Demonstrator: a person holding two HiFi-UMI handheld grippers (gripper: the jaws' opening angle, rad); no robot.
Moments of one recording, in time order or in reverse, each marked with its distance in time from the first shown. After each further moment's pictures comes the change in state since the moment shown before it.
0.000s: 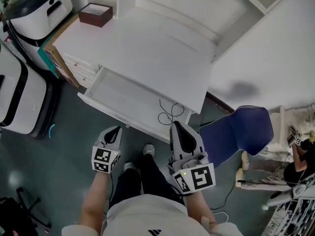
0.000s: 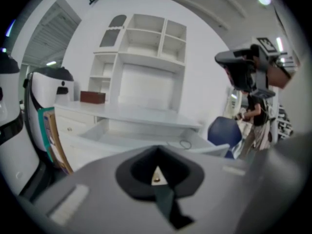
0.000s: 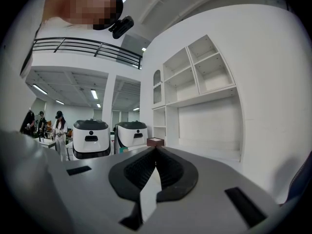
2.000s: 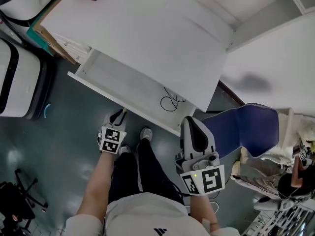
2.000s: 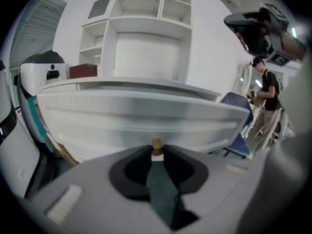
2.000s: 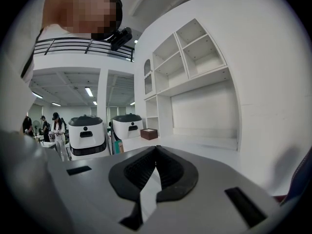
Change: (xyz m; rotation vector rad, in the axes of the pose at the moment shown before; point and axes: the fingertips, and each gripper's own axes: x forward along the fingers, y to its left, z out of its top) left arm 0.119 0.000 -0.083 0.017 0.265 0.036; right arm 0.033 -0.081 -0.046 0.071 0.095 -0.003
